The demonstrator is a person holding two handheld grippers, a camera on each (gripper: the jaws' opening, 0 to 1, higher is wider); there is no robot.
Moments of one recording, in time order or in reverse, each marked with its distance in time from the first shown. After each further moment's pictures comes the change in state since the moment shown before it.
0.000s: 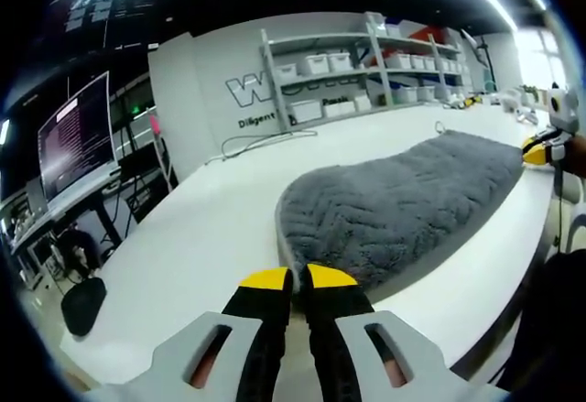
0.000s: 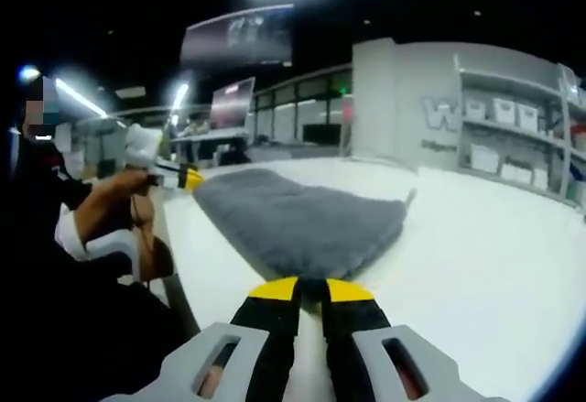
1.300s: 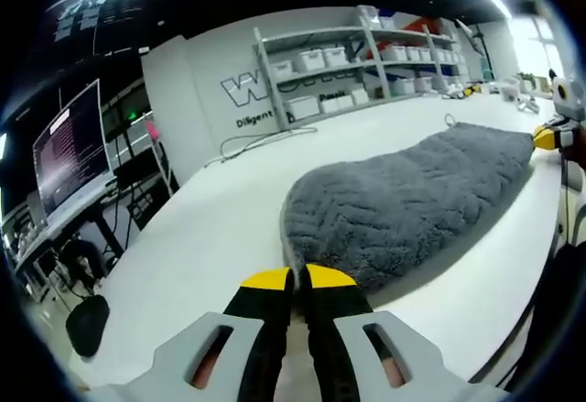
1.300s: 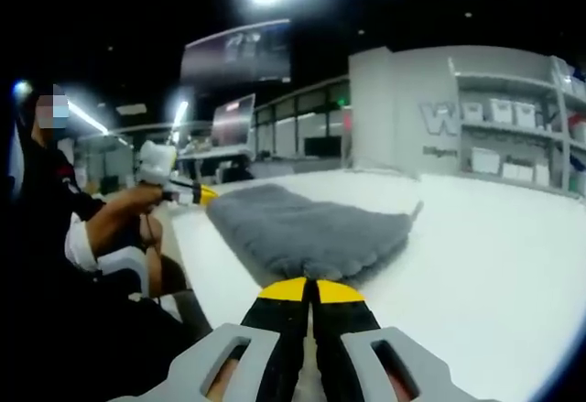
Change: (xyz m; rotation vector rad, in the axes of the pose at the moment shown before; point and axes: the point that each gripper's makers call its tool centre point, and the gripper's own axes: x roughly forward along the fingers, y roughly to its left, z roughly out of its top) left arm 0.015 0.005 0.006 0.055 0.020 0.003; right arm -0.002 0.004 0.012 0.043 -0.064 0.025
